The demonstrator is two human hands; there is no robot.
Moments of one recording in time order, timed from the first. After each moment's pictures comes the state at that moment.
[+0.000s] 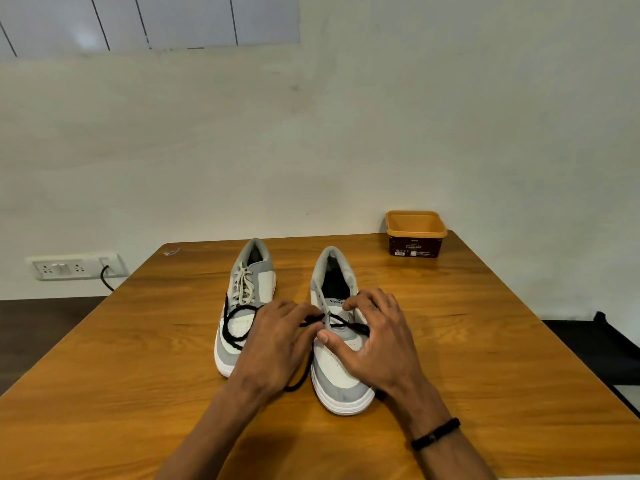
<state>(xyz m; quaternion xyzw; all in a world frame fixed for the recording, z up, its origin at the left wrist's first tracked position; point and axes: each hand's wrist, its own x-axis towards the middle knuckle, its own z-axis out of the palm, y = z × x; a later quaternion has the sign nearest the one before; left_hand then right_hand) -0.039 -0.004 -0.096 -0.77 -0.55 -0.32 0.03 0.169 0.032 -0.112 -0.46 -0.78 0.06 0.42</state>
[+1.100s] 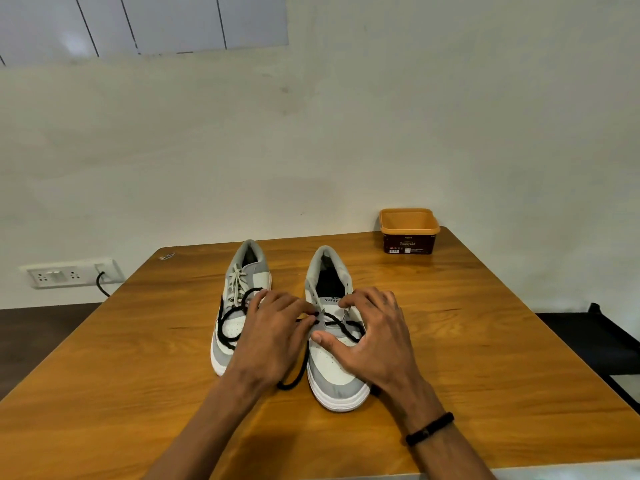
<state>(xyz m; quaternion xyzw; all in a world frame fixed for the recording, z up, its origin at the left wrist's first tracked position) -0.042 0.004 -0.092 -0.78 -0.55 -0.28 0.09 0.169 0.031 -0.116 -0.48 -0.76 0.04 0.44</state>
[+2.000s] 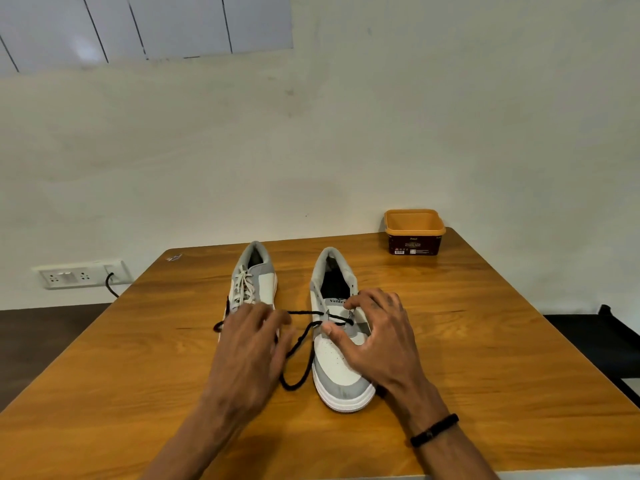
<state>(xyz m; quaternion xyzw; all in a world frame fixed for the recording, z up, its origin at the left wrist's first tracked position) -0.059 -0.035 -0.098 -0.73 -0.60 -0.29 0.15 0.168 0.034 -0.117 -0.48 -0.75 0.06 0.44</state>
